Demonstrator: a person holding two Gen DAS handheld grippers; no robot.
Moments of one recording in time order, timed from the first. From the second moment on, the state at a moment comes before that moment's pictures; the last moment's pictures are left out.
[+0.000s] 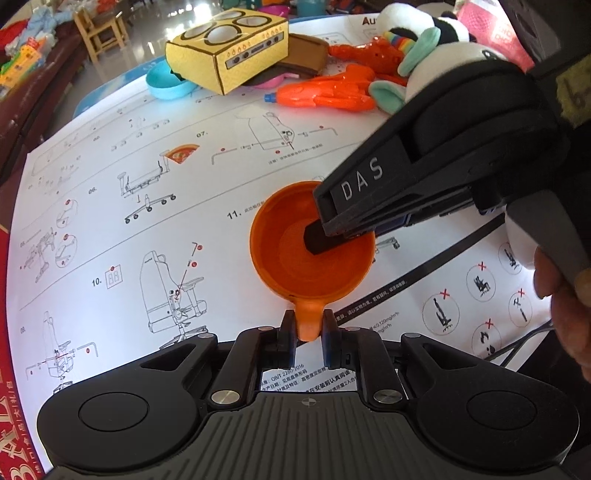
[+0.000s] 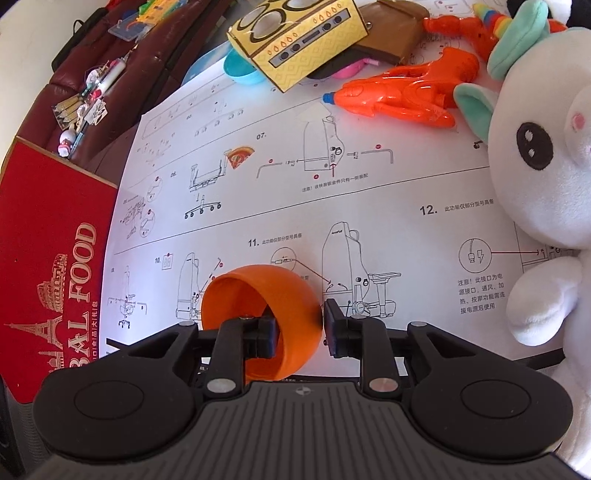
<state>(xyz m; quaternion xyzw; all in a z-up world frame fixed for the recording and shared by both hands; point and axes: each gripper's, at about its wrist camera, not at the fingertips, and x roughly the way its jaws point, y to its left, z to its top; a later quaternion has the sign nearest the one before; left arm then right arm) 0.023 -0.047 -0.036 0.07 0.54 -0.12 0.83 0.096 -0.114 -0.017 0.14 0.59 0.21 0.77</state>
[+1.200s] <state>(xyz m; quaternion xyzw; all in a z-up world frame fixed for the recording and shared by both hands) 0.009 -0.065 -0.021 0.12 0.53 -0.11 0.83 0.074 -0.118 -0.003 0.10 0.57 0.21 0.79</state>
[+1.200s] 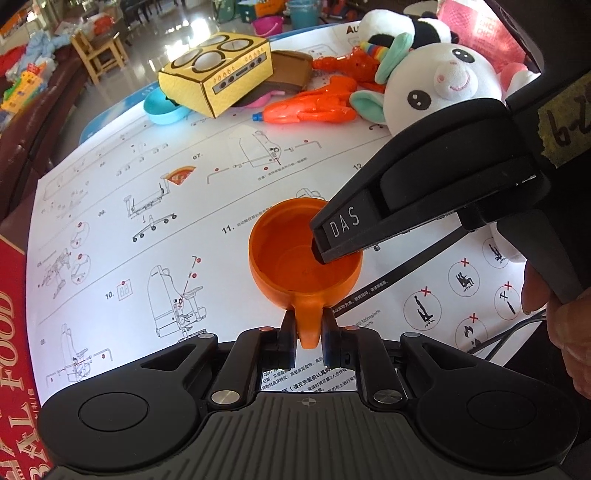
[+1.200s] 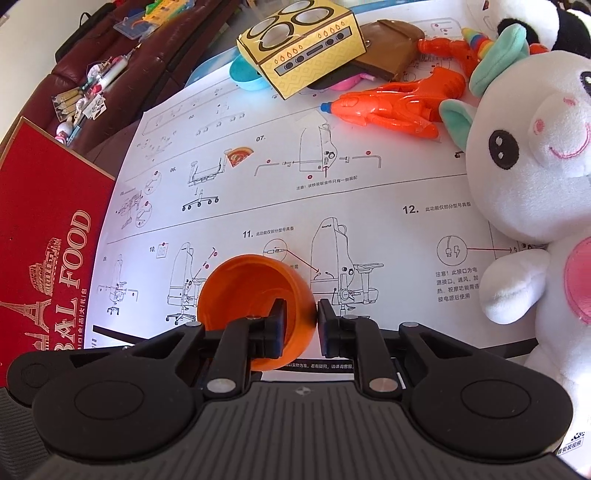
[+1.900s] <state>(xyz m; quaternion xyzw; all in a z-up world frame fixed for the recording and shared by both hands) -0.007 -0.058 -0.009 0.10 0.51 -0.12 0.85 0.063 -0.117 0.008 0.10 0.55 0.21 0.80</state>
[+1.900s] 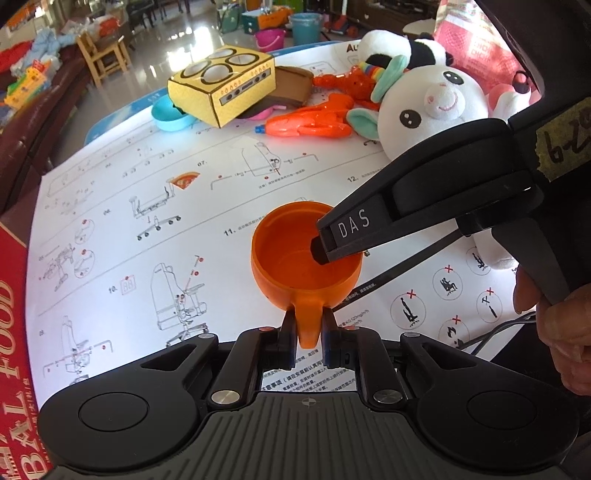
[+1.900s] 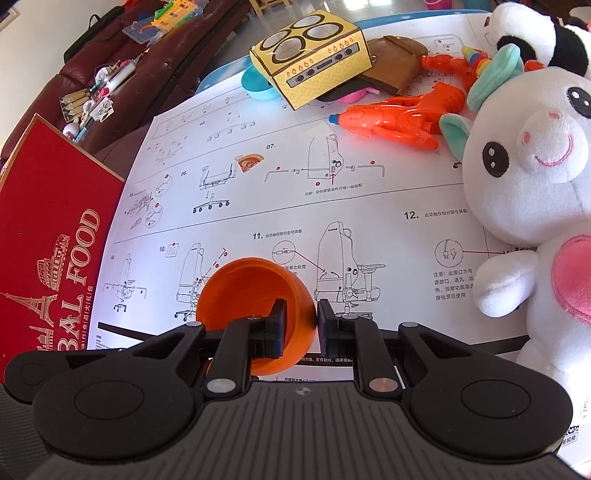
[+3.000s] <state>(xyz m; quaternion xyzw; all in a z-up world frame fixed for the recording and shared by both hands) -0.021 -0.010 0.074 0.06 0.39 -0.06 0.92 0.054 -0.070 0.112 0.03 0.43 0.28 0.86</state>
